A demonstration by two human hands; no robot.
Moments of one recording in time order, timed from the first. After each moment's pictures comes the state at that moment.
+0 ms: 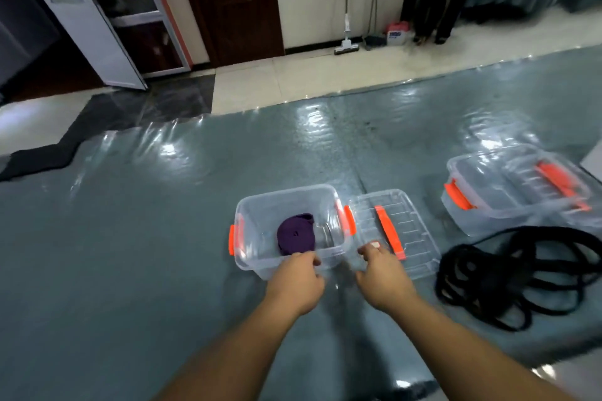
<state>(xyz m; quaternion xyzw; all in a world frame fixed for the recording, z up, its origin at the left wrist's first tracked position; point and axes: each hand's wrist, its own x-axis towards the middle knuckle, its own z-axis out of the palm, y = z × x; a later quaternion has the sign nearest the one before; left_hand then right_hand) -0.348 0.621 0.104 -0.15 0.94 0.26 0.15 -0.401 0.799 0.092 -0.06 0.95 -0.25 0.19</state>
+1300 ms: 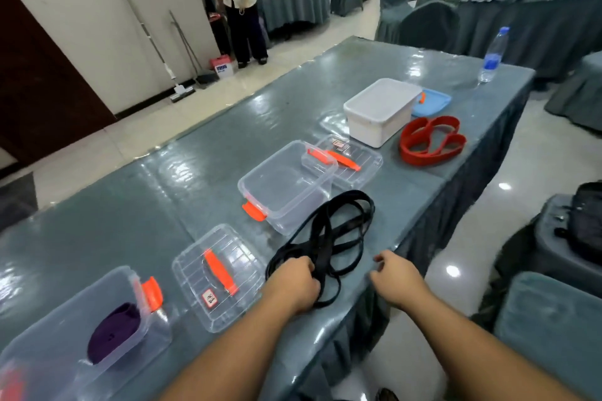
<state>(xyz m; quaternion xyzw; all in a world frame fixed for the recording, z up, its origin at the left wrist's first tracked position) -0.426 0.982 0.113 0.12 0.96 0.13 0.23 -0.363 1.189 0.074 0.27 0.88 -0.36 0.14</state>
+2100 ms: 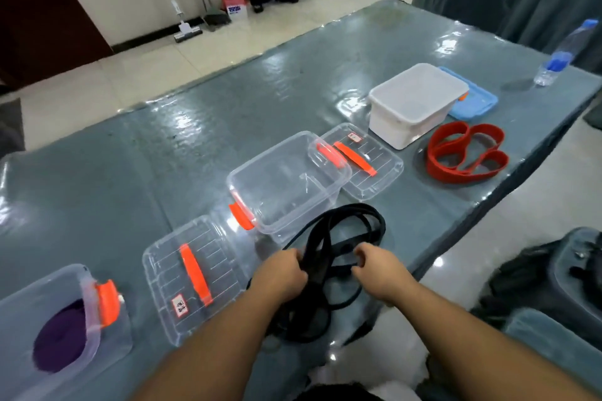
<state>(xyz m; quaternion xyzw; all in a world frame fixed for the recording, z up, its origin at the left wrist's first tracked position) -0.542 1.019 0.065 0.04 0.94 0.17 0.30 -0.503 1.229 0.055 0.13 0.92 -0.27 0.24</state>
